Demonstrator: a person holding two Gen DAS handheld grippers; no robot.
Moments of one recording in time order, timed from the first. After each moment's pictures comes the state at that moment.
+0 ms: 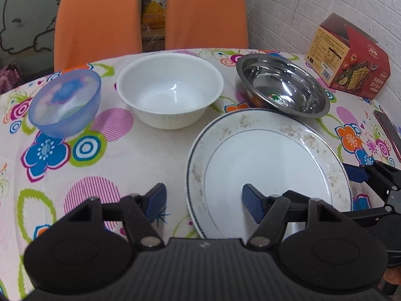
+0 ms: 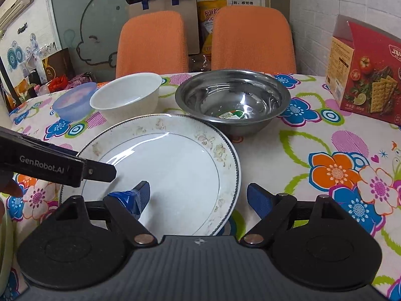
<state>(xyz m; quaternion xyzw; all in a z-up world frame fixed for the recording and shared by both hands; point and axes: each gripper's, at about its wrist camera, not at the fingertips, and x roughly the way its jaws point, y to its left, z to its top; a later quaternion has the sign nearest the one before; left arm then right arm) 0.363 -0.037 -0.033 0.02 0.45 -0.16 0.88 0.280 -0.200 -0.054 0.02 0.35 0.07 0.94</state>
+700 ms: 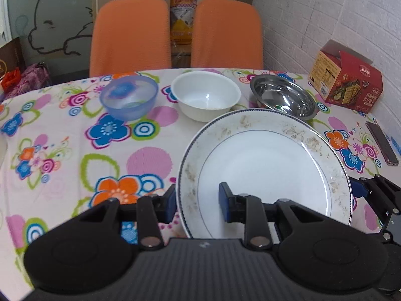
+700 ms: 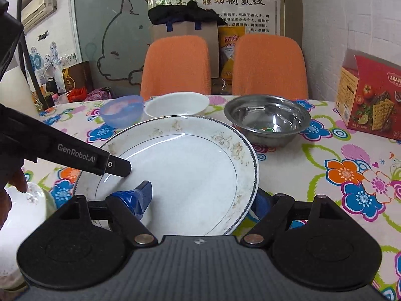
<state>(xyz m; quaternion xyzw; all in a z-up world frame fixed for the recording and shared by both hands) 0.268 0.025 0.026 -0.01 0.41 -0.11 0.90 0.213 -0.150 -0.023 0.01 0.28 0.10 0.96</state>
